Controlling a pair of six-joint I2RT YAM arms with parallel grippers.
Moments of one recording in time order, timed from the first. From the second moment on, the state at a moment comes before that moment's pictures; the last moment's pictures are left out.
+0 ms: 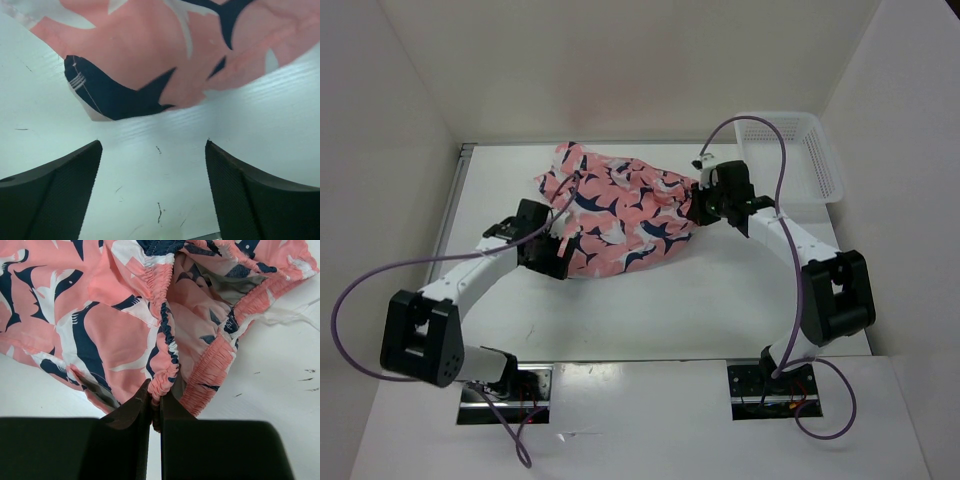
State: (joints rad) left arm -0.22 1.41 0.91 -0.64 0.06 0.07; right arm 0.29 1.56 1.10 -0.23 -0.28 0.02
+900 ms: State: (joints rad) left arm -0.32 1.53 0.80 -0.35 -0.16 0.07; right arm 0.29 1.58 1.09 -0.38 -0.34 -0.30
